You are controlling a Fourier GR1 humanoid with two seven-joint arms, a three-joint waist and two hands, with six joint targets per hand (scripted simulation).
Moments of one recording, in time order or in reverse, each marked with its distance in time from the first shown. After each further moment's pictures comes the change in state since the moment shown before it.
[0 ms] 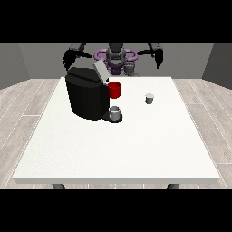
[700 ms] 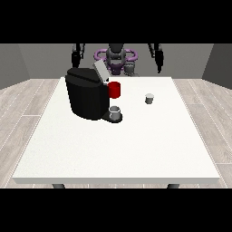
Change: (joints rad) left arm -0.020 -0.005 -0.022 -0.005 -0.019 0.060 0.164; right arm -0.004 -0.027 0.099 -0.028 0.036 0.053 0.074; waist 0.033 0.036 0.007
